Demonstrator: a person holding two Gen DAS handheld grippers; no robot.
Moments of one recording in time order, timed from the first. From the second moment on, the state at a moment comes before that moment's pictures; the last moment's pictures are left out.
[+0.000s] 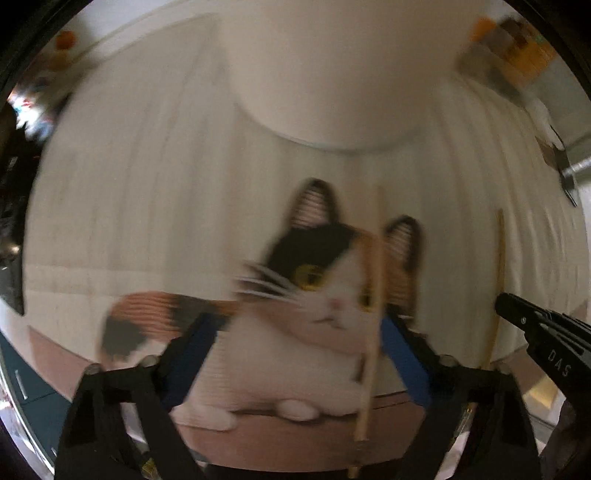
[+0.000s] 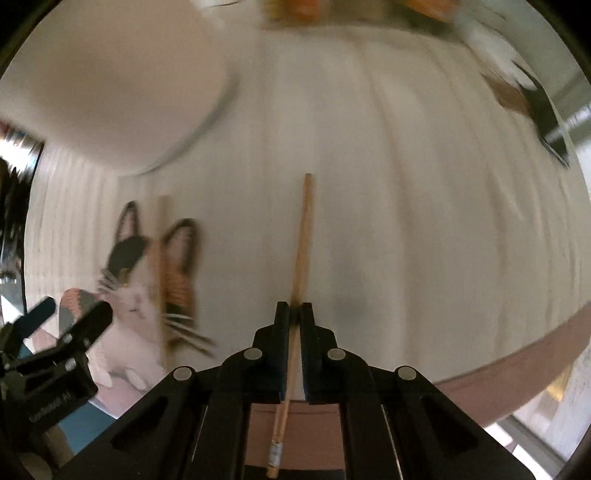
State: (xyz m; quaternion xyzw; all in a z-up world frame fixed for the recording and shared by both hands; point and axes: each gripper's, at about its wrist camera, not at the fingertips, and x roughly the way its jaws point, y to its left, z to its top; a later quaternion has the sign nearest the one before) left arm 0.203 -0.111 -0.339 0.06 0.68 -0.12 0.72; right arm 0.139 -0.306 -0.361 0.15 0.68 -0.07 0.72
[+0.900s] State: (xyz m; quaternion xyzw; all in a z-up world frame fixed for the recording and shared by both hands) left arm 0.231 -0.032 -0.341 0.08 0.68 -0.05 0.73; right arm 0.124 -0.262 -0.377 0.16 0.69 -0.05 0.71
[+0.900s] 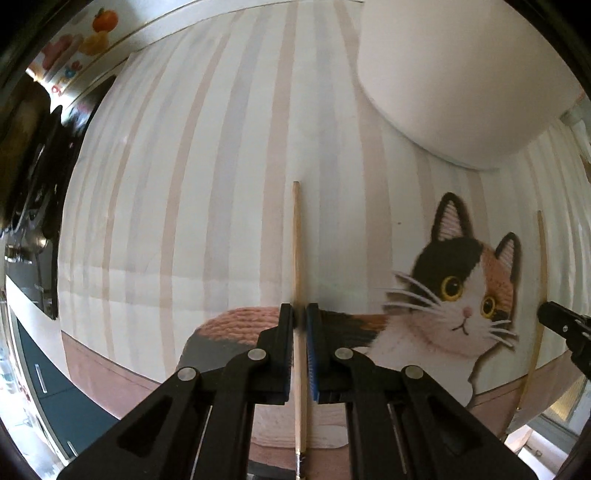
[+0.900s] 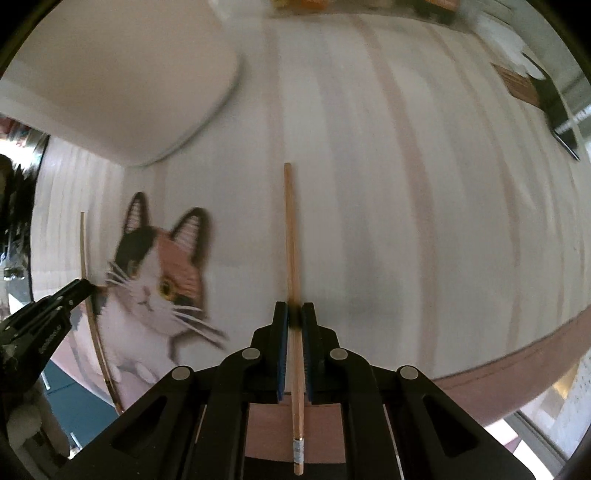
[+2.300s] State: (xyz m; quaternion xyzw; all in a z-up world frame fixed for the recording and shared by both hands) left arm 0.228 -0.040 -0.293 0.09 0.60 -0.06 0.80; right arm 0.178 -0.221 -0.351 0.09 0.68 -0.03 0.73
